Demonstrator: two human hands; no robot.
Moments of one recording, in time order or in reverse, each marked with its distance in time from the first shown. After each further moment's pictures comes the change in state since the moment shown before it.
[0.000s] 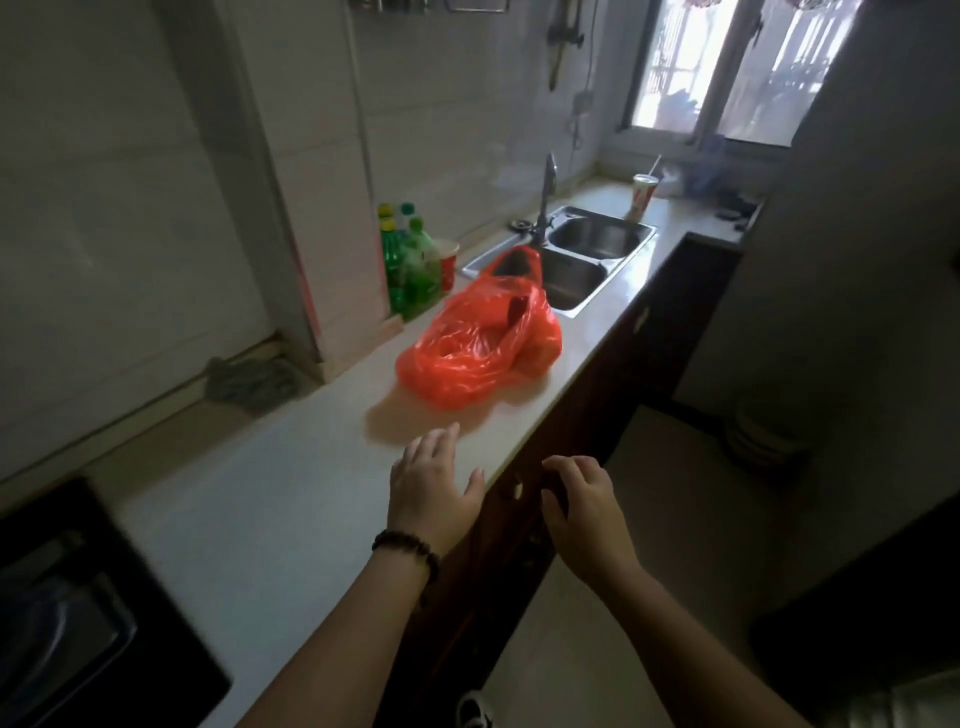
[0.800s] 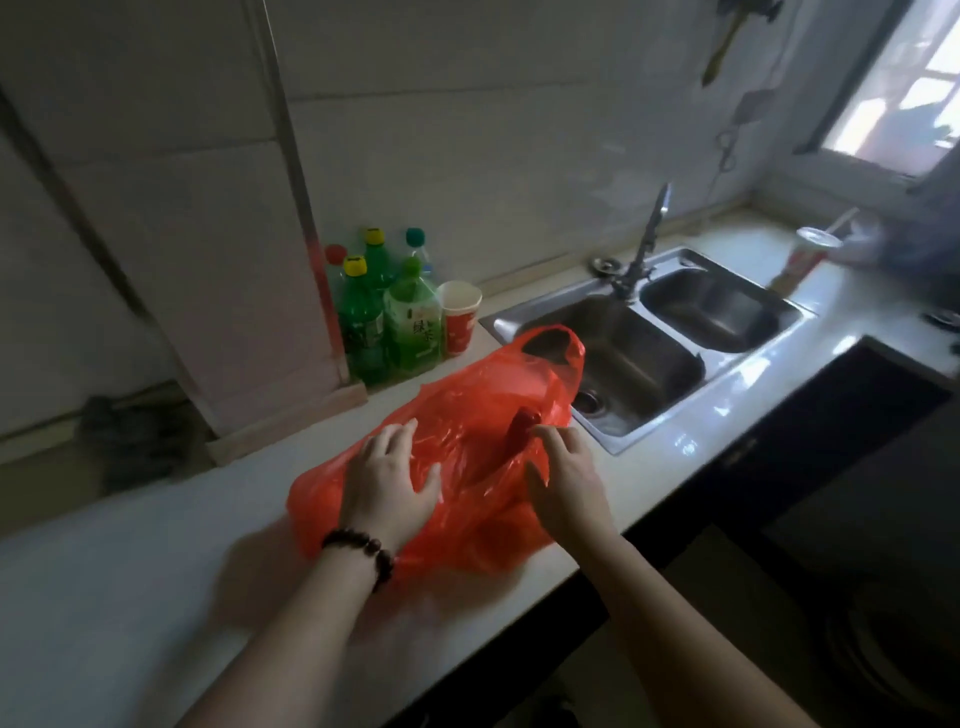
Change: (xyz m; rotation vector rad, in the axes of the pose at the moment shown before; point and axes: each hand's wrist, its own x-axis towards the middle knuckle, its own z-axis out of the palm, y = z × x) left_hand 0.341 0.015 0.115 0.049 0.123 -0.401; right_hand 0.443 0.126 0.034 0.015 -0.277 -0.207
